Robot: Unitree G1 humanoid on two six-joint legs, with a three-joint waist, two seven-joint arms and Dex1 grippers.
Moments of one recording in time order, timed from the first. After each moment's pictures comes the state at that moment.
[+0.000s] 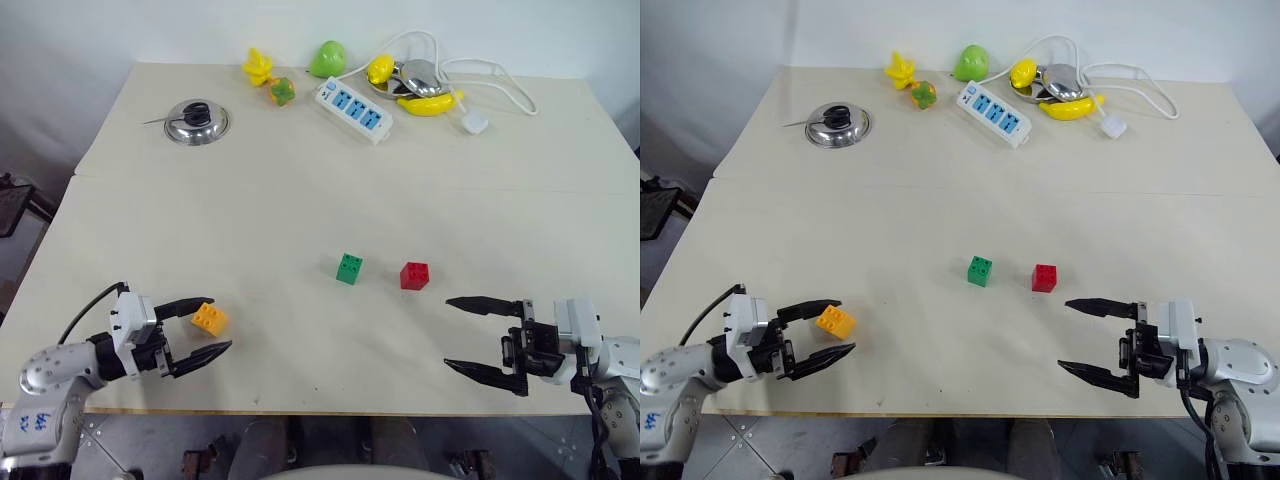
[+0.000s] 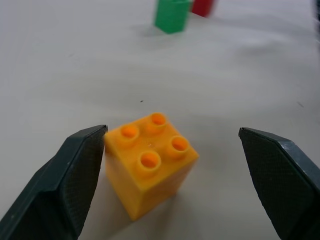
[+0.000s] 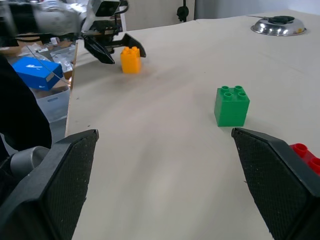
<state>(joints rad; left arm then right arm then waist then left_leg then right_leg) 0.21 0.61 0.34 -0.22 -0.48 0.20 -1.00 0.17 -0.70 -0.29 -0.20 0.69 0.02 1.42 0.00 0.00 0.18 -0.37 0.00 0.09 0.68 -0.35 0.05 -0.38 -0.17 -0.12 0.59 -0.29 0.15</state>
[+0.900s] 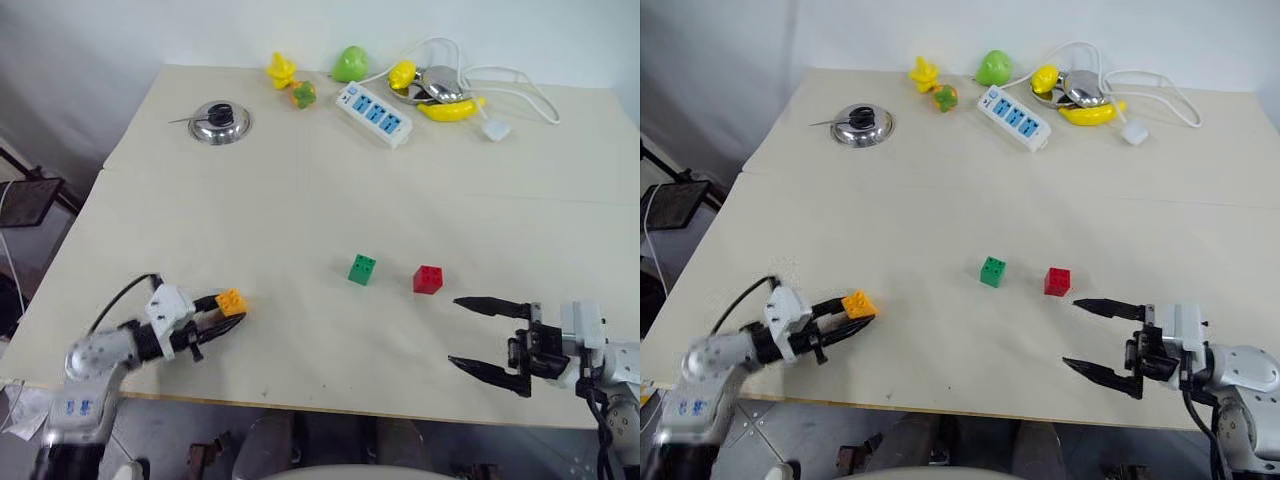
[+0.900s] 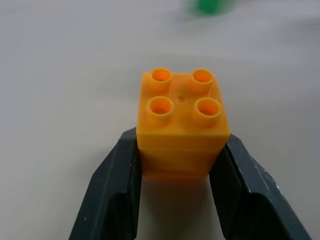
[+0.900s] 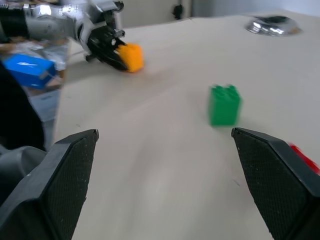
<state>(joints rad) -0.13 0.67 0.07 0.10 -0.33 -0.09 -1.18 0.21 -0.70 -0.36 -0.19 0.68 0.02 1.38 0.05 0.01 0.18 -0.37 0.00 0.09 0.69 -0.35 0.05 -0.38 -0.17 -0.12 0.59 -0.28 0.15</state>
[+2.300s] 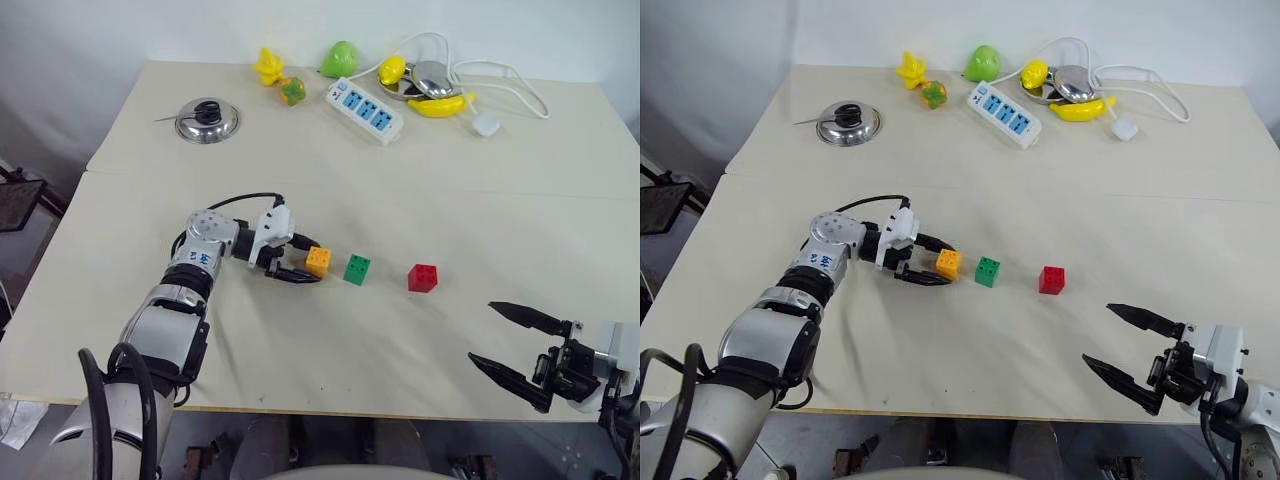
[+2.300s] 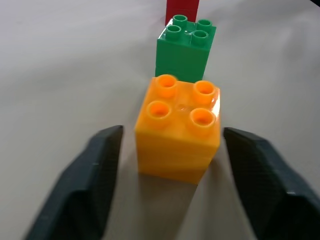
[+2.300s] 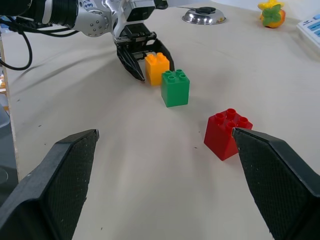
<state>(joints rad) -1.02 0.34 -0.12 1.19 -0.04 -0.40 -1.42 0.41 -0.63 -0.46 -0.31 0.69 0.00 1.23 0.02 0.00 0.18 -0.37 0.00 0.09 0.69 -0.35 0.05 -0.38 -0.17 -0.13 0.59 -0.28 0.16</state>
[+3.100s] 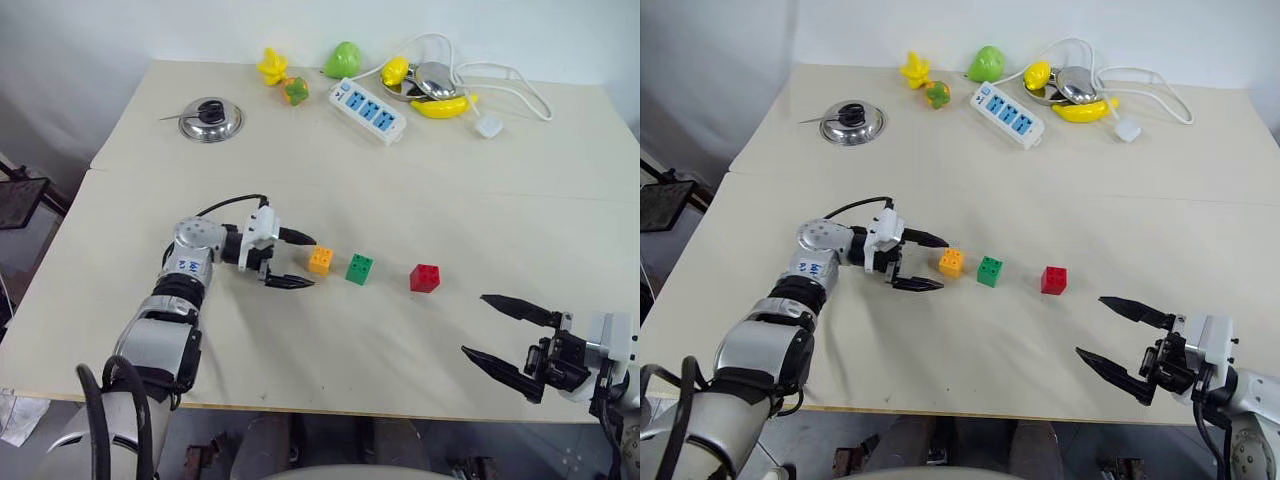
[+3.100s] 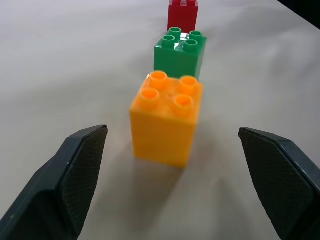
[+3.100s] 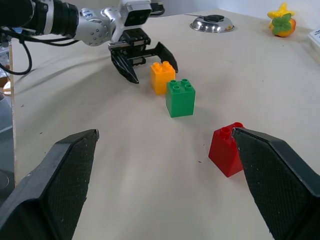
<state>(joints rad) -0.97 0.34 -0.05 1.15 -0.07 -0.40 -1.45 0.34 -0.63 -0.43 -0.29 0.69 0.01 1.24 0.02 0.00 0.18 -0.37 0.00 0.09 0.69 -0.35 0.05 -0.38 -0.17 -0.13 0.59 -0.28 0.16</state>
